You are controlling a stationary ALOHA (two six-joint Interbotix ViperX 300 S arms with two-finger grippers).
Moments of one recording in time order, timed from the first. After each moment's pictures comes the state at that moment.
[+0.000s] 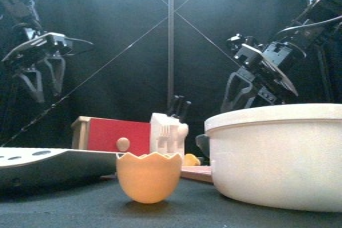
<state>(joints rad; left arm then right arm) 0.27 -0.75 0.96 0.27 0.91 -1.03 0.15 -0.16 0.88 -1.35 0.55 2.21</state>
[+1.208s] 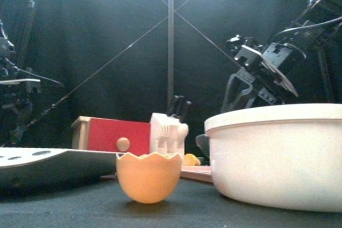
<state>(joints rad) 0.08 -0.64 1.21 0.47 0.86 -1.73 0.15 -0.15 0.88 -1.35 0.55 2.21</state>
